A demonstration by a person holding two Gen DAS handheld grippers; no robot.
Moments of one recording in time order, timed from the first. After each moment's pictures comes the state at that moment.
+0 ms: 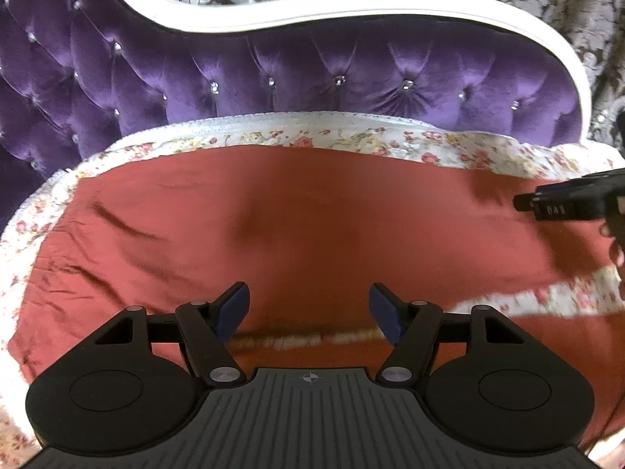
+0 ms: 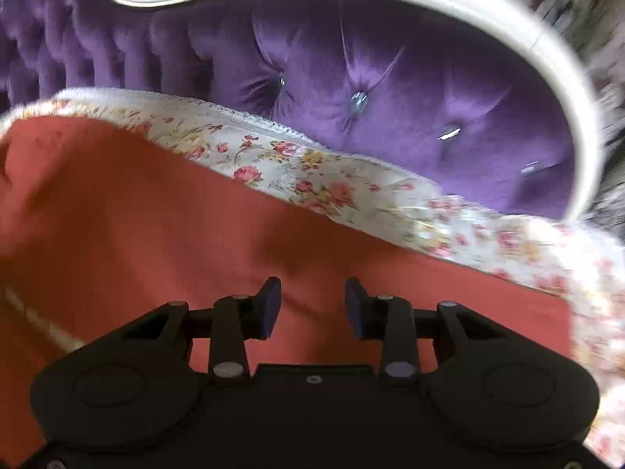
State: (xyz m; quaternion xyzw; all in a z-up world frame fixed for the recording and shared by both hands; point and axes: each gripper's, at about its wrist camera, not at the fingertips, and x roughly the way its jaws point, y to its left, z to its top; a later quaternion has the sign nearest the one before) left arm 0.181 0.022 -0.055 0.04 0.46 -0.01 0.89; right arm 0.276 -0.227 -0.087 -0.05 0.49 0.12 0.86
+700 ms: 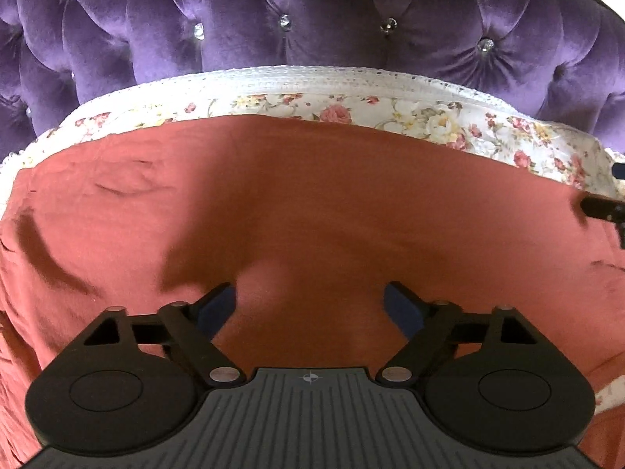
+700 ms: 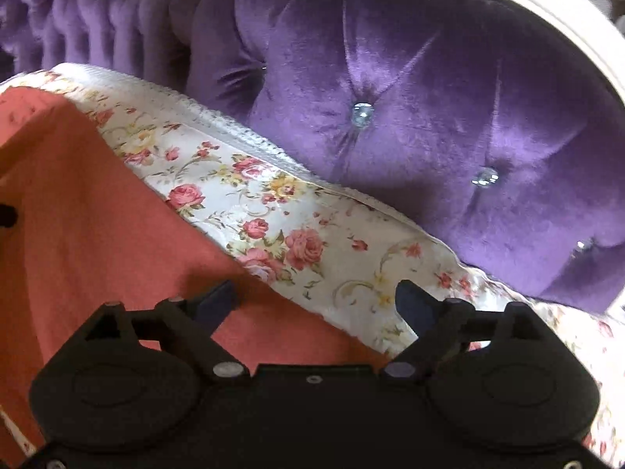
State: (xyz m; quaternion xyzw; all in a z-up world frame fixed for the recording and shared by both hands) left arm 0.275 0.046 -0.137 0.03 0.52 0.00 0.86; right arm 0.337 -0.245 -0.126 -0.13 0.46 0.19 0.86
